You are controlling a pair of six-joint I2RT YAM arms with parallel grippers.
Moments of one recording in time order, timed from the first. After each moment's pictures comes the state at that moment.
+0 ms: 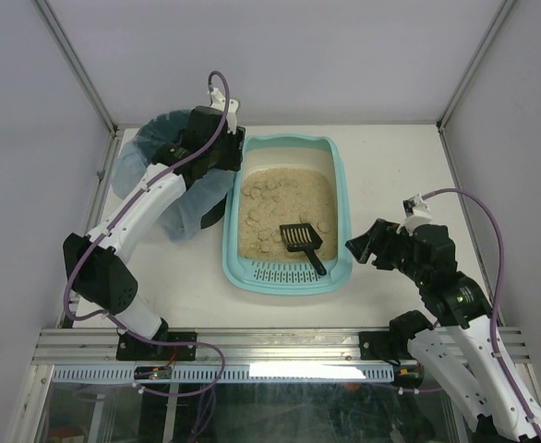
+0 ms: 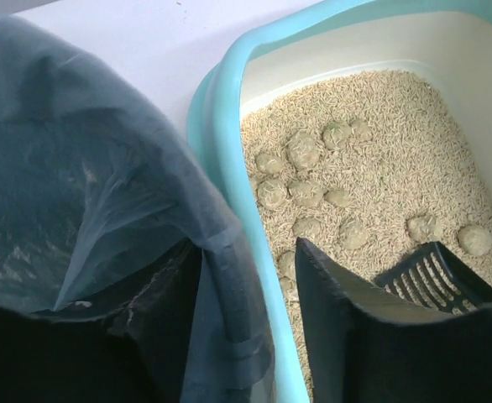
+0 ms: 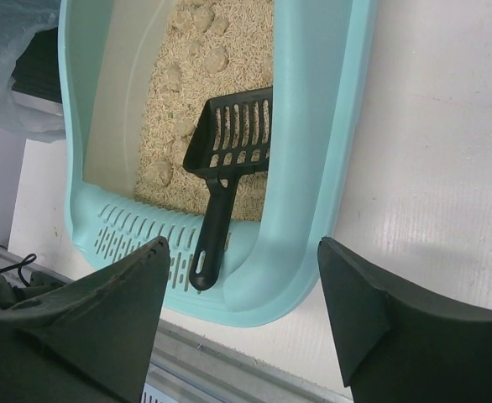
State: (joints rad) left arm -0.48 1.60 1.56 -0.56 -0.11 -0.11; right arm 0.40 0.48 0.71 -0.71 -0.11 0.57
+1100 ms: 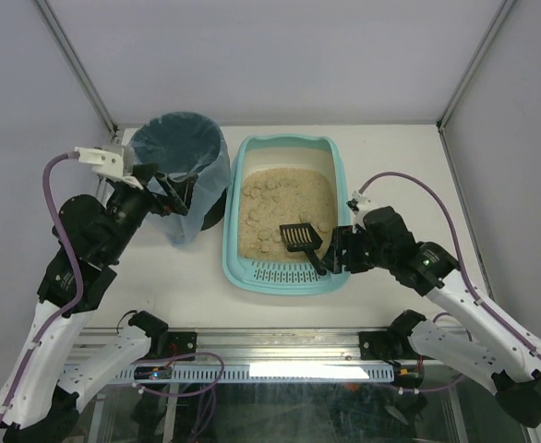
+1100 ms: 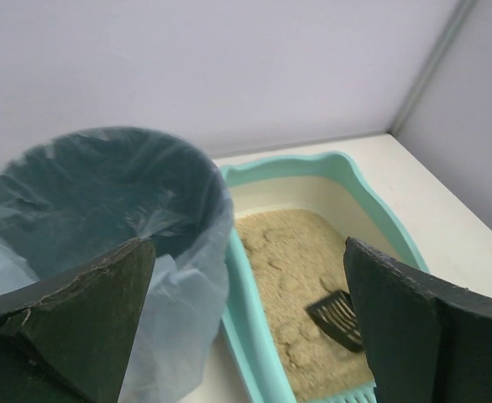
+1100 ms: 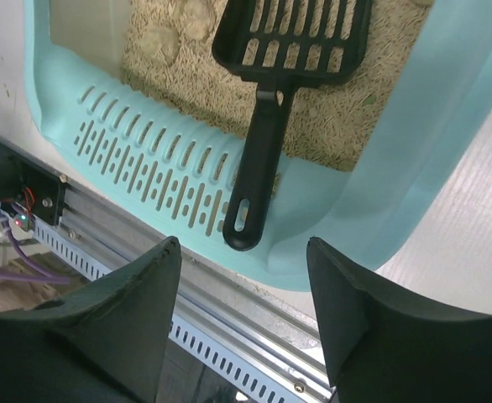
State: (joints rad) left arm -0.49 0.73 1.17 -0.38 -0.14 -0.14; right arm 0.66 0.79 0.82 -0.78 -0.12 0.52
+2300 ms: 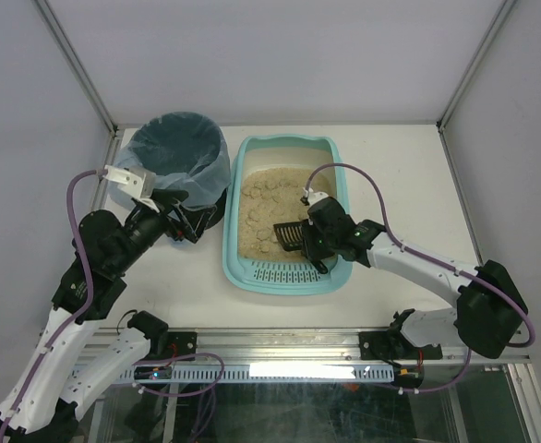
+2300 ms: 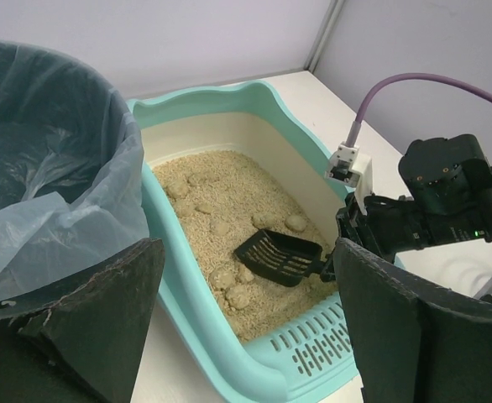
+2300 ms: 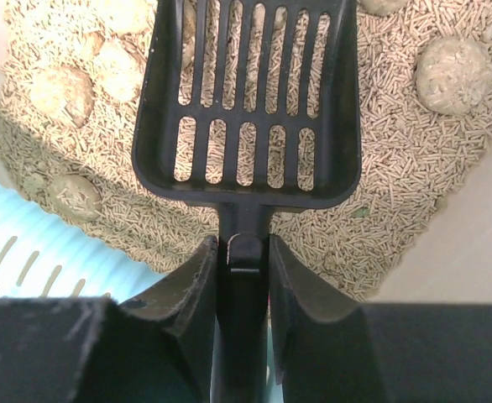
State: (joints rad) left arm -0.49 0.60 0.95 -0.35 0.14 -0.25; right arm 0.80 1.30 0.85 -0.47 0.07 0.42
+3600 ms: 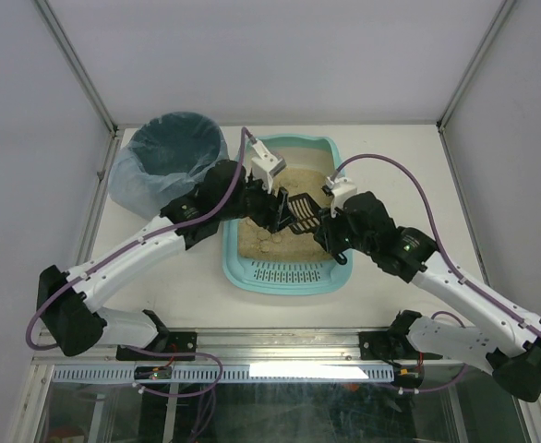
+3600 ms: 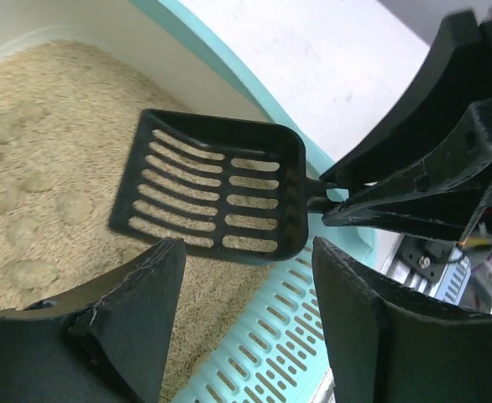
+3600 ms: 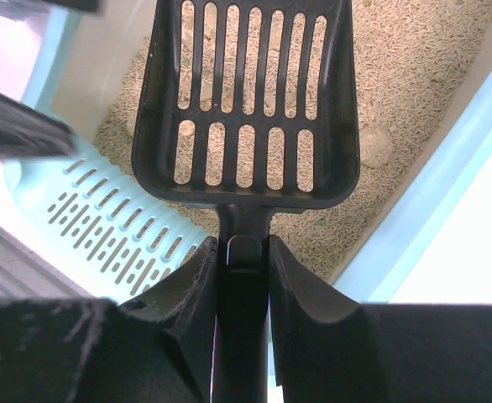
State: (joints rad) left arm -0.79 1.29 1.16 -0.26 0.25 -0.21; right arm 0.80 0.98 0.93 -0.59 0.10 0.25
